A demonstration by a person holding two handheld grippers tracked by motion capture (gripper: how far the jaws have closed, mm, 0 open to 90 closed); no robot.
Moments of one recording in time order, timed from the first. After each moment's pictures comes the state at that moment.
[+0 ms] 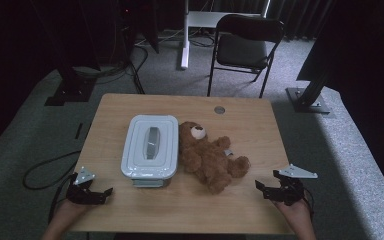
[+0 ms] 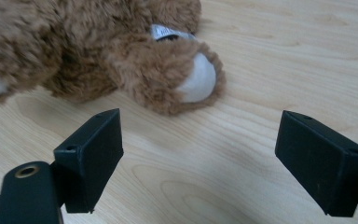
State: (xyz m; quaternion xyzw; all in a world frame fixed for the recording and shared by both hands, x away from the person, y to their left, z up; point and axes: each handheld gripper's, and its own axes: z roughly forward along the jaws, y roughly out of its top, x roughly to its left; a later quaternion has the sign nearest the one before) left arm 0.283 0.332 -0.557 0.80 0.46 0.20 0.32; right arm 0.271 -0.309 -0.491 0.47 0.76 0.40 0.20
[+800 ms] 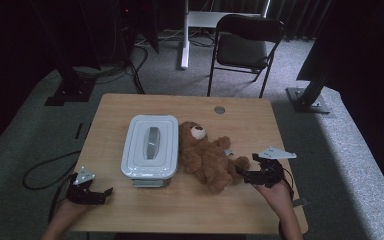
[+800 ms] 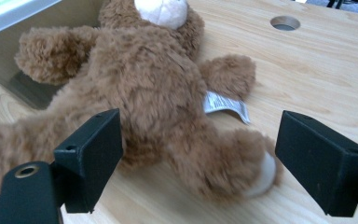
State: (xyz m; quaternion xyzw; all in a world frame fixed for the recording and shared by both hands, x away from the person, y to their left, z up) left arm 0.283 0.332 -0.557 0.80 0.46 0.20 0.32; right arm 0.309 -0.250 -0.458 0.42 0.78 0.44 0.18
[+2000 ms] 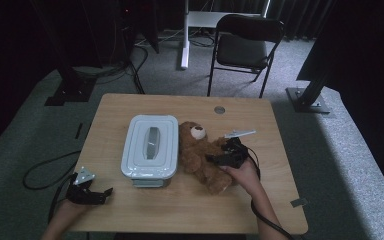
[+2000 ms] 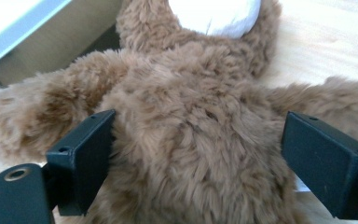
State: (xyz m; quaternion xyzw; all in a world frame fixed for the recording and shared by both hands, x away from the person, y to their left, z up) left arm 0.283 0.332 -0.556 0.80 0.46 0.20 0.32; right arm 0.390 -0.175 -0.480 0.42 0.80 0.42 0.05
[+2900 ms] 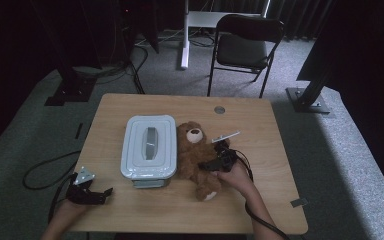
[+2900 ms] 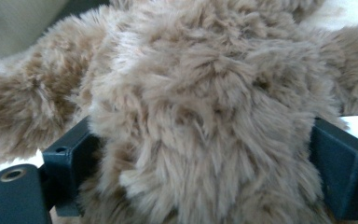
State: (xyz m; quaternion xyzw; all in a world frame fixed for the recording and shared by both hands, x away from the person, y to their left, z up) left arm 0.283 0.332 -0.556 0.80 0.46 0.20 0.32; right arm 0.398 -0.145 -0.505 0.43 0.84 0.34 0.00
